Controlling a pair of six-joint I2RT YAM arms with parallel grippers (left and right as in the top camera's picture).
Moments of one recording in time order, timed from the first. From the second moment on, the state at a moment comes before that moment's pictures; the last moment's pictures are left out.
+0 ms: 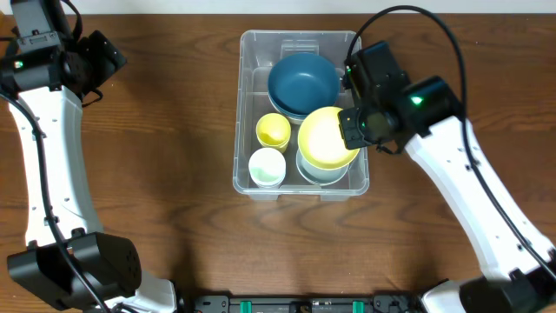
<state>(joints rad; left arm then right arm) 0.26 1.71 1.79 -1.03 -0.09 -0.48 0.47 1.63 1.65 -1.27 0.08 0.25</state>
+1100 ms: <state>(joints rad) 0.26 1.71 1.79 -1.03 -0.09 -0.48 0.47 1.70 1.64 -1.21 0.11 0.26</state>
